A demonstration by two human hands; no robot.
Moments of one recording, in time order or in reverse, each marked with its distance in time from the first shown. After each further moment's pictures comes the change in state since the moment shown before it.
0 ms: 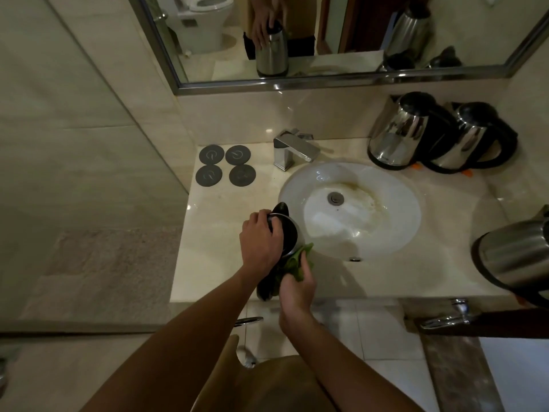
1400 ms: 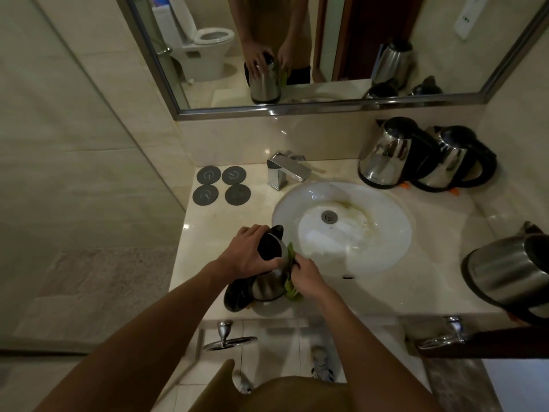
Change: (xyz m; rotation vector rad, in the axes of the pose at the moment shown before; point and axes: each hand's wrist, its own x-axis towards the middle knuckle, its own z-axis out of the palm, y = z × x) left_hand 0.028 -0.018 -0.034 0.301 -0.422 0.368; right_hand 0.094 -0.051 -0.026 -0.965 -0.419 -0.369
